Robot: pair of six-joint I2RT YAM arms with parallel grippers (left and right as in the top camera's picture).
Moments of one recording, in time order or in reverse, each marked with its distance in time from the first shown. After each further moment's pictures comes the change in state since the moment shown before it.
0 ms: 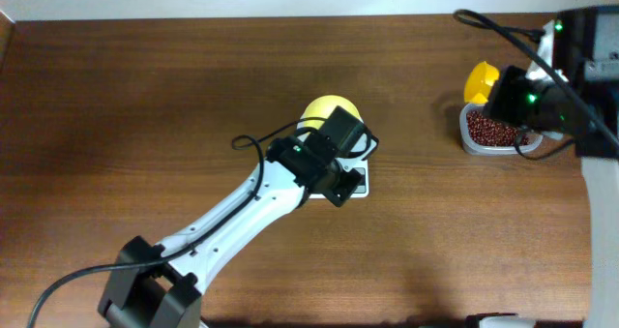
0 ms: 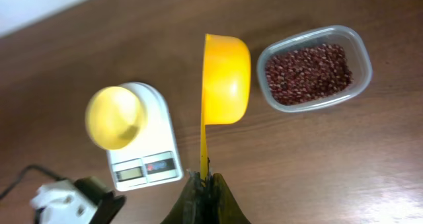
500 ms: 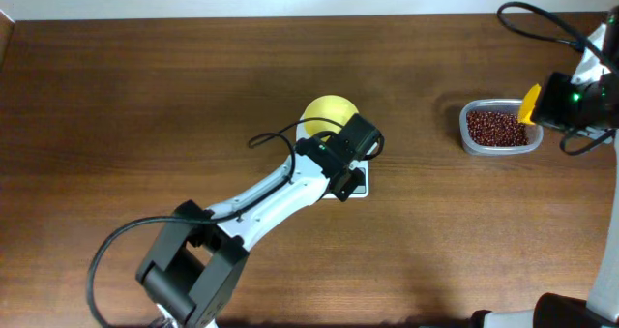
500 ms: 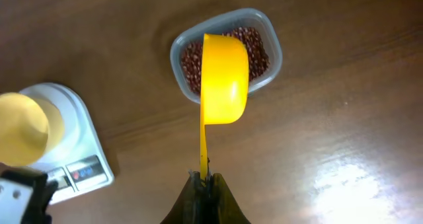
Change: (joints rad) left arm -0.029 0.186 0.000 0.118 -0.209 -0.026; right arm -0.247 0.069 0.000 -0.080 0.026 -0.196
